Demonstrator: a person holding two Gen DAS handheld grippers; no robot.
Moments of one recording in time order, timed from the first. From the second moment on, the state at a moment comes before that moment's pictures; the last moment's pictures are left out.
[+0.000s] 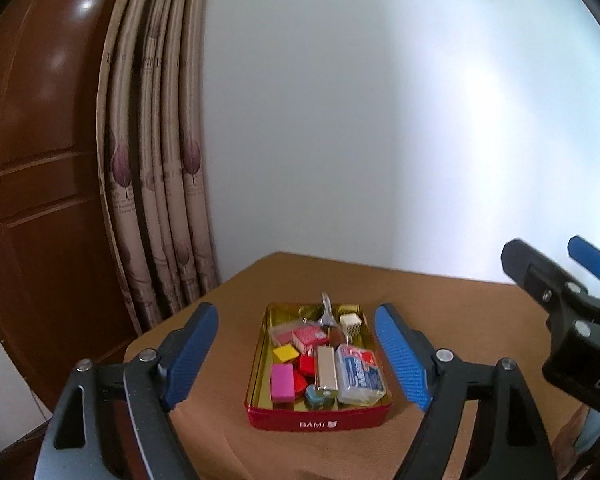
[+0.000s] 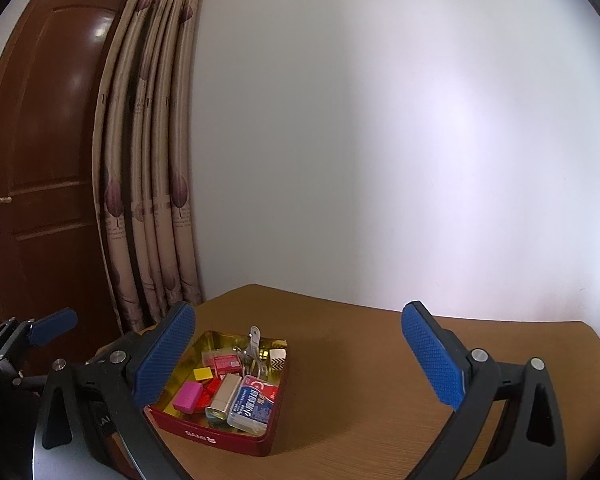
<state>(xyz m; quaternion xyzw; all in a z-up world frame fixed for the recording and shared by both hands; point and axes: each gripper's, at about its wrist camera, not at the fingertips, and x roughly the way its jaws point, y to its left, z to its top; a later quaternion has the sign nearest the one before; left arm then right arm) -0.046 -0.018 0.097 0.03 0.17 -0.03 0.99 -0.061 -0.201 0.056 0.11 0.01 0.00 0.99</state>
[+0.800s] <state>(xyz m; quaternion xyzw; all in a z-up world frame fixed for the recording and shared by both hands) -0.032 -0.012 0.095 0.02 0.21 -0.06 0.98 -0.069 -0.197 0.059 0.10 0.01 0.02 1.00</state>
